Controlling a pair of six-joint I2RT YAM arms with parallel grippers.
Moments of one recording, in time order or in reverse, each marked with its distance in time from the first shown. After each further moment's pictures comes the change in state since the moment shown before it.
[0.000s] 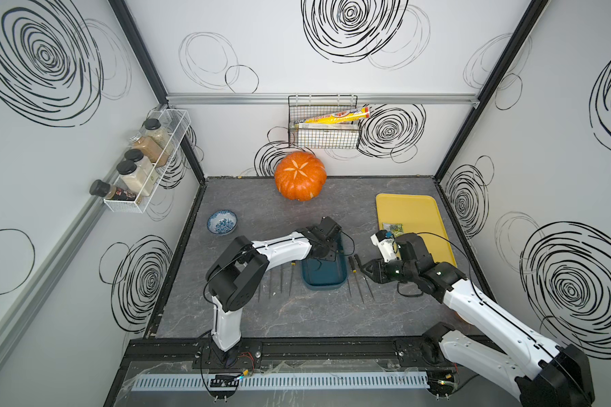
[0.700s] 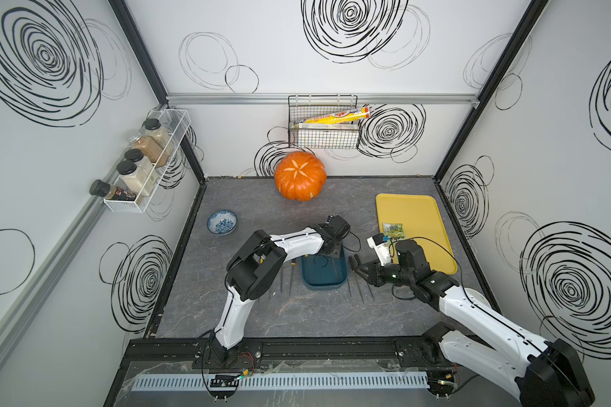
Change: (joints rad) left arm -0.016 0.174 0.187 -0.088 -0.128 0.008; right arm 0.000 0.026 -0.148 0.284 -0.084 -0.011
